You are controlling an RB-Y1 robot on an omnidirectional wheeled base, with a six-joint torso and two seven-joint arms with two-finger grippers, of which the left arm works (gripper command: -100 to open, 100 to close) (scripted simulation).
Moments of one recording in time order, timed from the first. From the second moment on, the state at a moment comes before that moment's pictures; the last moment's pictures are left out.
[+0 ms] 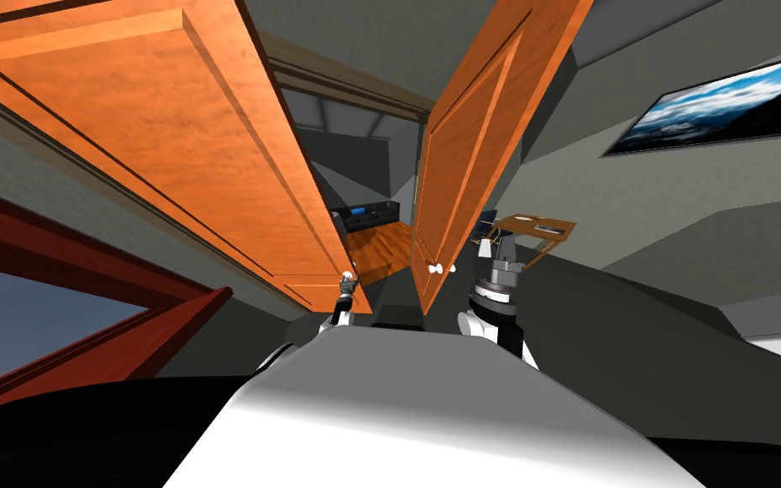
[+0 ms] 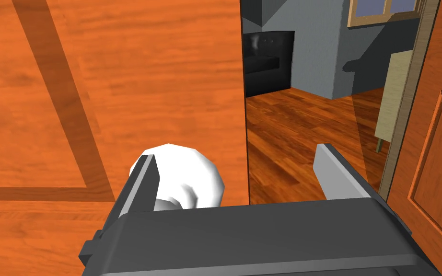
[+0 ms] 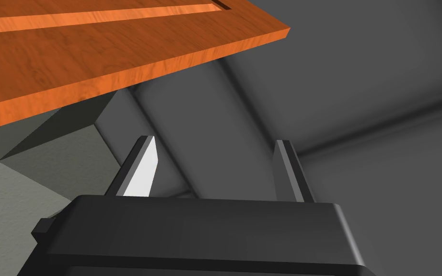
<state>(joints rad) -0.06 0.28 -0.25 -0.70 0.58 -0.93 1.47</state>
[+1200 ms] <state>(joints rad) 0.00 0.31 -0.26 -0.64 0.57 -1.06 1.53</state>
